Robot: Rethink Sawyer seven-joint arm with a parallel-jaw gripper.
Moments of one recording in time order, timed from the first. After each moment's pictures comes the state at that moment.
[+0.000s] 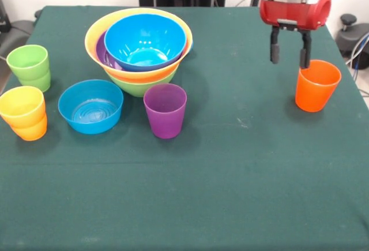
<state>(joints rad) -0.14 -0.66 0.14 1.82 0.15 0.11 2.33</state>
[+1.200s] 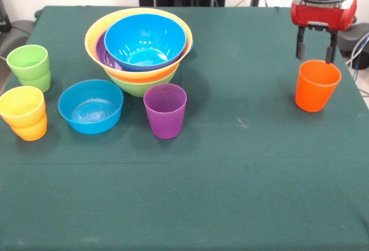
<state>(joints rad) 0.02 -0.59 0.09 1.82 0.10 0.12 2.33</state>
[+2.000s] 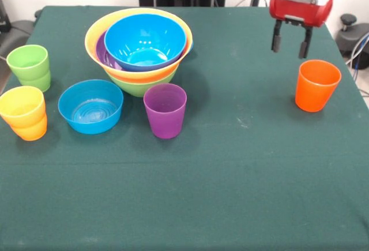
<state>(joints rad) 0.06 -0.61 -0.03 1.83 0.10 0.16 2.33</state>
